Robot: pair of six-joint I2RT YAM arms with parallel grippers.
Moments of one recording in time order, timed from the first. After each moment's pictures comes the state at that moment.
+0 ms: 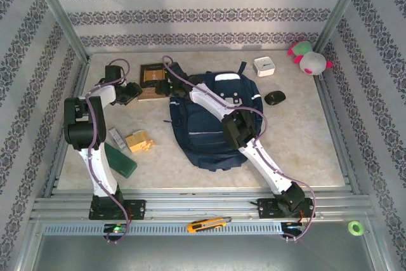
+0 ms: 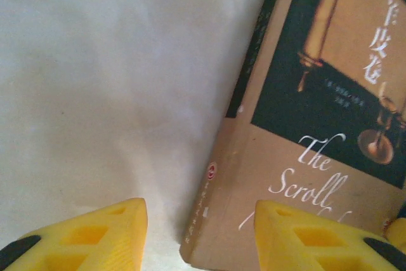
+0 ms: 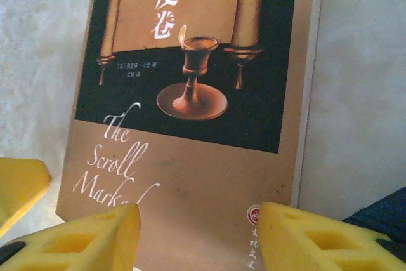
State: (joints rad) left arm 0.14 2.04 1.35 -0.31 0.27 -0.52; right arm 0.69 2.79 2.61 -0.58 -0.14 0.70
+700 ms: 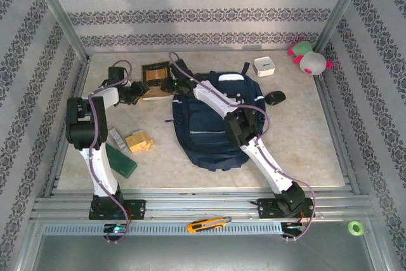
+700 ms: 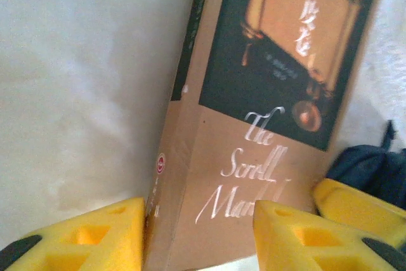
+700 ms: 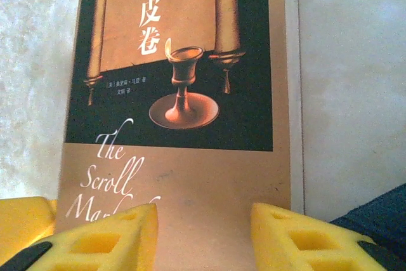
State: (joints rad) left arm 0.11 2.01 1.30 -0.19 0.46 -0.69; right arm 0.65 2.79 2.61 -0.60 -0.18 0.75
